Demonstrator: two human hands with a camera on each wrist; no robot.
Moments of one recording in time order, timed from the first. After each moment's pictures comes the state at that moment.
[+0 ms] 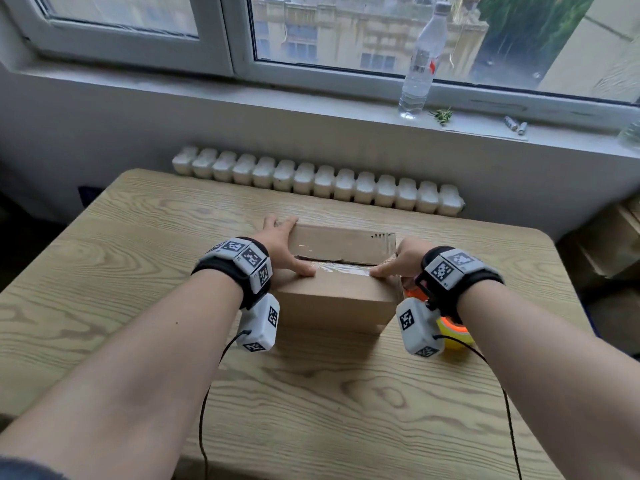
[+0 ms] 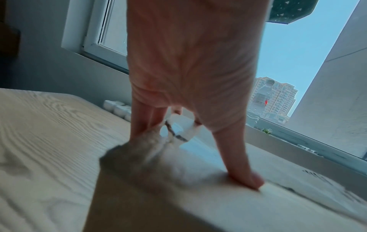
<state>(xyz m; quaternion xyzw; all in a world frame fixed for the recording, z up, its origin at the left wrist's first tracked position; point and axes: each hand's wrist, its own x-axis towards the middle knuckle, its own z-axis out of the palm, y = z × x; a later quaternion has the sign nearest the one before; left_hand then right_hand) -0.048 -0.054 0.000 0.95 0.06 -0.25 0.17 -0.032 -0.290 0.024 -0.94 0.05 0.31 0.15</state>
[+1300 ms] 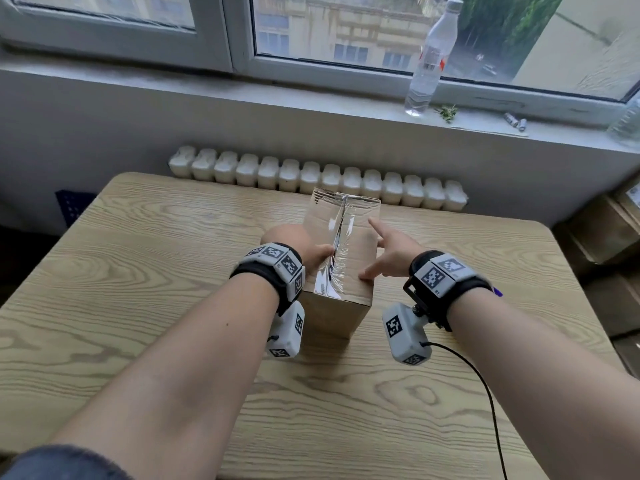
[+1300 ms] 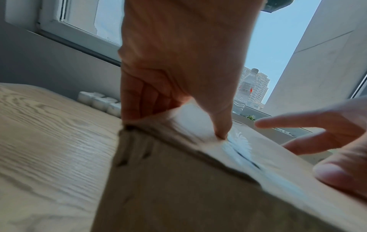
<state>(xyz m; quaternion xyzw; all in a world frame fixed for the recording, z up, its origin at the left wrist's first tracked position) -0.033 -0.039 -0.007 0.98 0.06 -0.18 0.07 -0.038 -0.216 0.011 -0.93 0.03 0.24 0.28</state>
